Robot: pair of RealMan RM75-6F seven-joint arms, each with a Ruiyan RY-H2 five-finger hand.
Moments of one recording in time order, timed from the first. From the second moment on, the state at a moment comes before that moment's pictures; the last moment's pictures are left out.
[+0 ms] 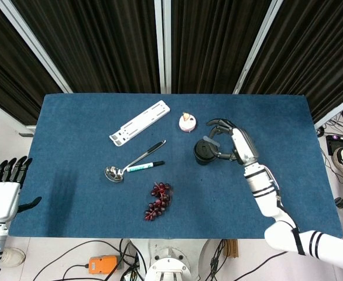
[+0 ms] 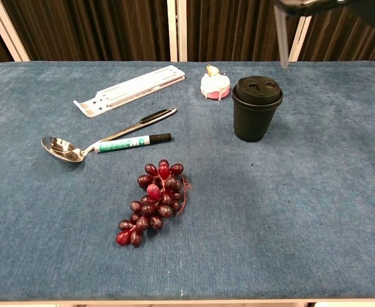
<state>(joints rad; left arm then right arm) -0.08 -1.20 -0.04 -1.53 1.50 1.51 0.13 0.62 -1.48 0.36 -1.58 -1.32 1.12 0.39</state>
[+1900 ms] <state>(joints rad) -0.10 -1.21 -0.05 -1.52 1.49 1.48 0.12 0.61 -1.55 0.31 -1.39 -1.33 1.07 0.72</state>
